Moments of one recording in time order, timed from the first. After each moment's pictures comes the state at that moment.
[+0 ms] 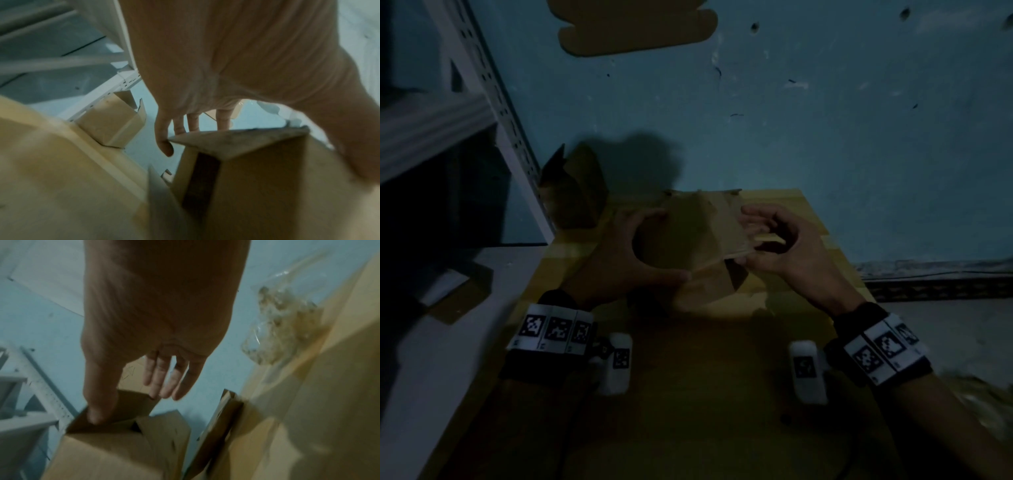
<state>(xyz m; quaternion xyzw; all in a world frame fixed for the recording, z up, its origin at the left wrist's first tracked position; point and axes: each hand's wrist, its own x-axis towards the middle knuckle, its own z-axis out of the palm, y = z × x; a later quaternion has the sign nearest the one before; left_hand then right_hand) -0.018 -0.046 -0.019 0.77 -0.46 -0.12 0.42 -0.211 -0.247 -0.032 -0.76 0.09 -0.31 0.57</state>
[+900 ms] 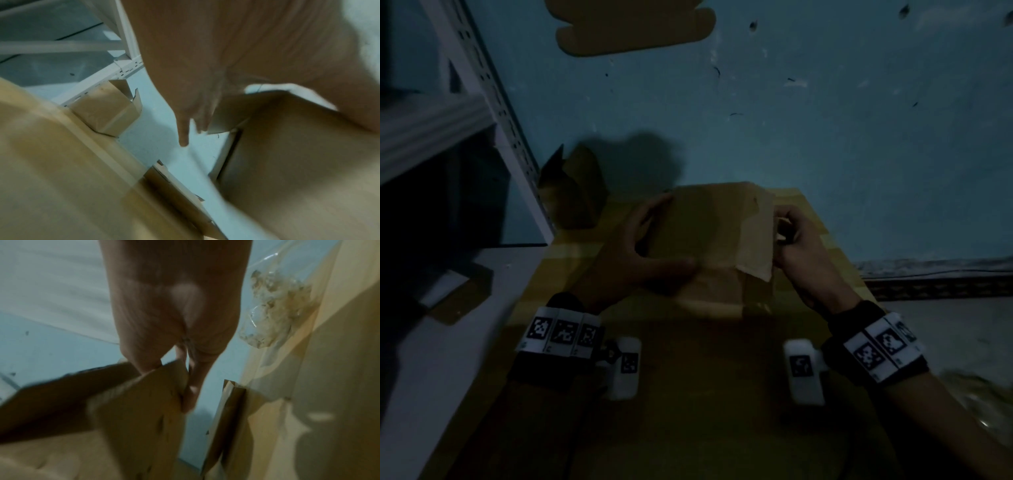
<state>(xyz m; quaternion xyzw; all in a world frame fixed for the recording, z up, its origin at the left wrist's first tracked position) -0.031 -0.053 -0.018 0.66 -0.49 -0.17 0.54 -0.201 -0.256 -0.044 -0.67 0.18 -0.32 0.65</state>
